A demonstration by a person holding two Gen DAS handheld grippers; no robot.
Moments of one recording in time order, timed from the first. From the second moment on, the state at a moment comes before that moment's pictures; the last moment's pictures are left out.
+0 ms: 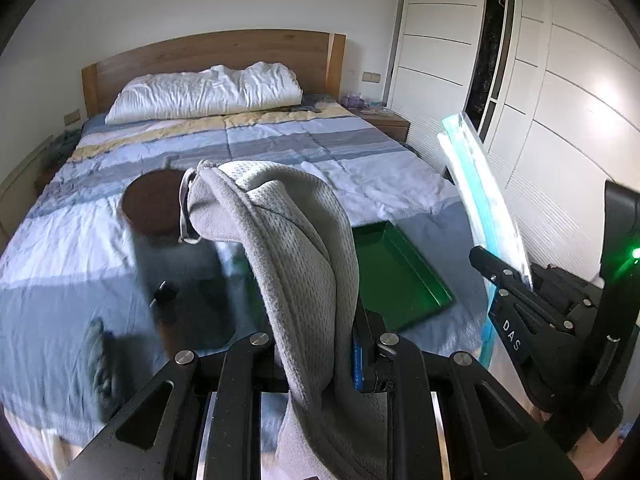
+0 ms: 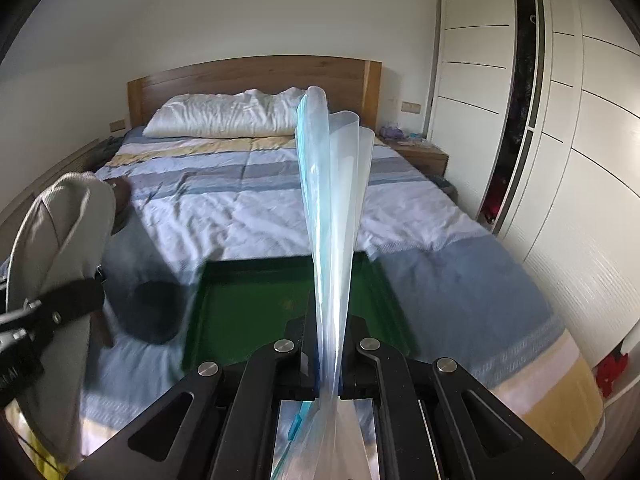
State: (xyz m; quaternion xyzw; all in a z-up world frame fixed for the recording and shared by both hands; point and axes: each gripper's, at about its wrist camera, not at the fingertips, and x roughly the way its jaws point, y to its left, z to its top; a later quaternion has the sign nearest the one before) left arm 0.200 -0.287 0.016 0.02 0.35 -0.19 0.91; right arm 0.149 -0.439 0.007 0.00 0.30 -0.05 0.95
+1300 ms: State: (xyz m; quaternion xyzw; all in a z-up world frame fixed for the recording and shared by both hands) left arm 0.331 -0.356 -0.089 0.04 0.40 -0.11 0.91; right arm 0.364 -0.486 -0.108 -0.03 0.33 -0.06 0.94
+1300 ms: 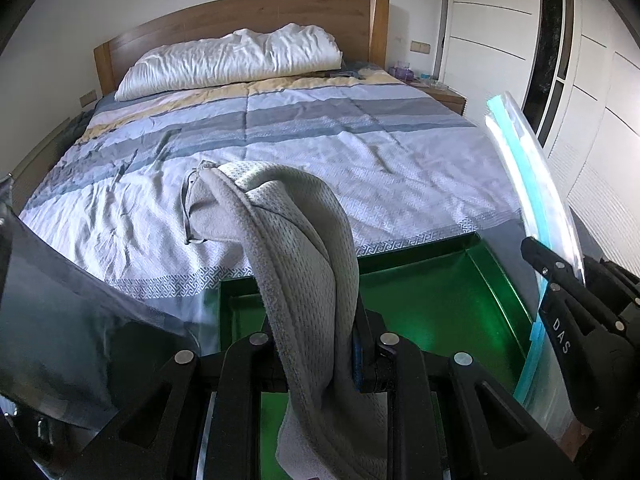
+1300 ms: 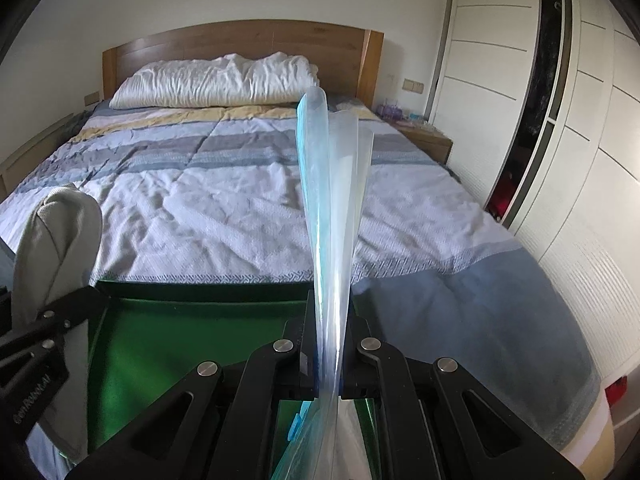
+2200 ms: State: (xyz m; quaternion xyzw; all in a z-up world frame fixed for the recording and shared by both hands) left arm 0.342 -0.377 -0.136 0.08 0.45 -0.11 0.88; right arm 0.393 -0.485 -0.154 -0.04 0.40 -0.03 0.91
